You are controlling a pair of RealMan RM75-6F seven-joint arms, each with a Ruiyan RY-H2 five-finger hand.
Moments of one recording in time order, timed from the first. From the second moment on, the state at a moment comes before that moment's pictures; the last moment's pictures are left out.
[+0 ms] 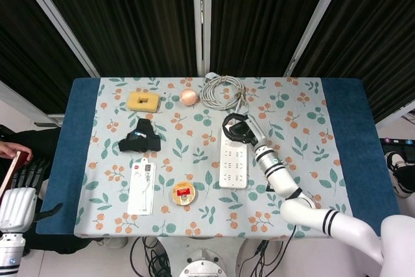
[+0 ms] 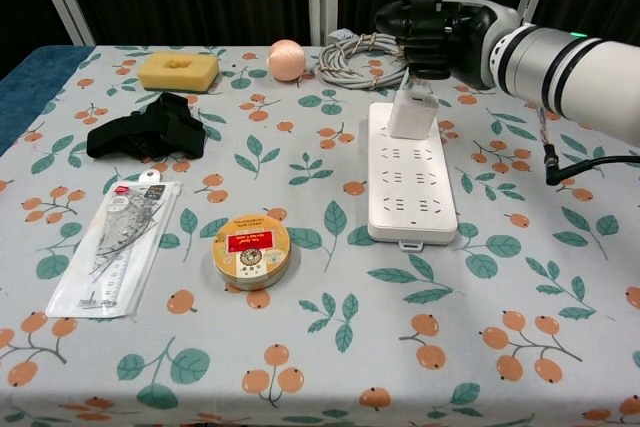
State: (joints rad) left arm -0.04 -1.25 -0.02 -1.46 1.52 1.53 -0.06; right arm 0.74 -1.70 0.48 -1.30 -1.09 0.70 0.89
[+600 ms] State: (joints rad) left arm -0.04 -1.26 -0.02 -1.44 1.52 1.52 -0.08; right arm 0.77 -1.84 0.40 -1.06 -1.37 0.73 1.27
